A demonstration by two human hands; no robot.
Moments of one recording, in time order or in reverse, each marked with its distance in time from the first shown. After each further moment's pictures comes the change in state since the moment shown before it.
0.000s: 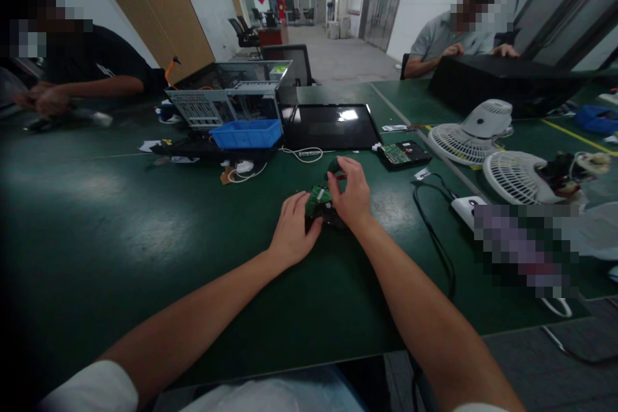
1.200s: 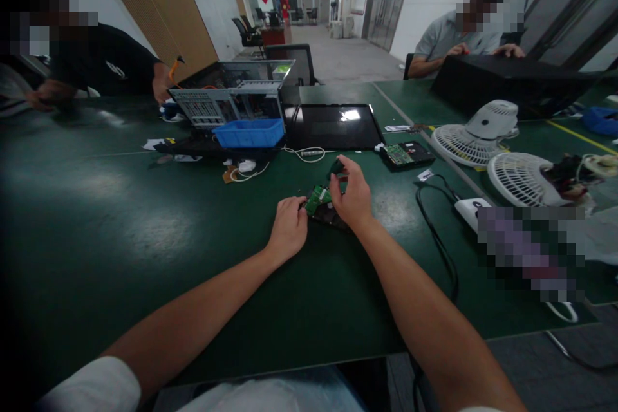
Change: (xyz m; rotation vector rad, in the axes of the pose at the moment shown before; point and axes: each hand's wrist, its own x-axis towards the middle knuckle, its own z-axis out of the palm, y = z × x) left_hand 0.007 -0.008 -0.003 -0.088 -0.022 -0.228; right_hand -0.001 -0.002 -0.001 0.018 -0.075 0.035
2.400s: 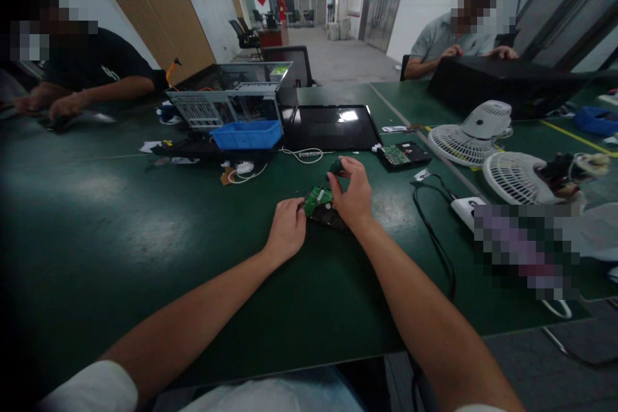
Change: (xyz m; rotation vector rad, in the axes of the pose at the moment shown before) left_hand 0.001 -0.002 0.001 0.016 -0.006 0.007; right_hand 0.002 0.003 0.000 0.017 0.096 -0.016
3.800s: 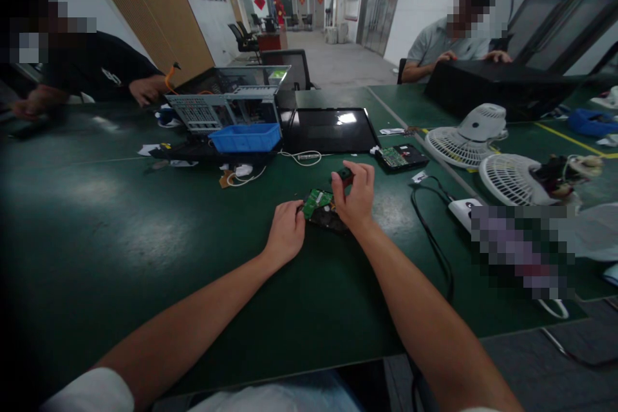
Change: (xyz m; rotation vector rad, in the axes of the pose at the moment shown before) left_hand -0.001 0.003 -0.002 -0.004 -0.009 -0.005; right_hand 0.007 -0.013 -0.014 -0.139 0.049 0.016
